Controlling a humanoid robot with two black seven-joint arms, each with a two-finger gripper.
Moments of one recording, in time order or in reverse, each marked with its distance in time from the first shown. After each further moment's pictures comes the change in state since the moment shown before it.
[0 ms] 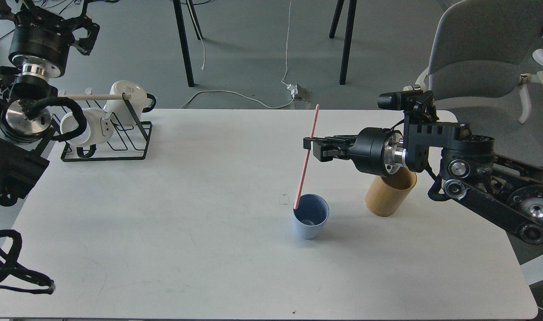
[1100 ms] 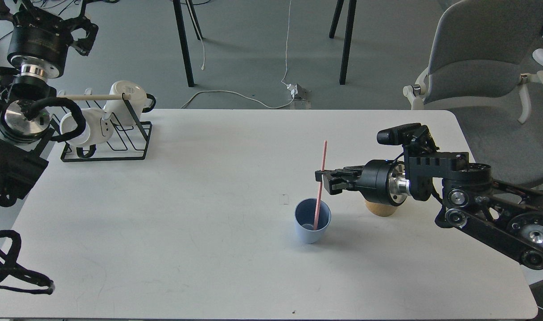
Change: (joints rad) left arm 0.002 0.000 0.000 0.002 0.000 0.000 0.000; right arm -0.093 -0.032 -0.040 0.016 -0.079 0.012 -0.002
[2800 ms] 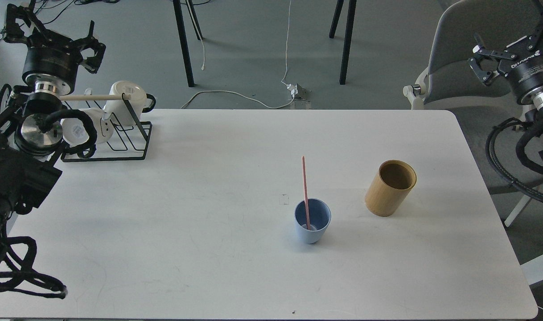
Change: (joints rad) left arm 0.020 -0.078 0.016 0.099 -0.034 0.000 -0.010; right arm -0.005 0.116 0.660 -0.854 1.585 0.062 0.193
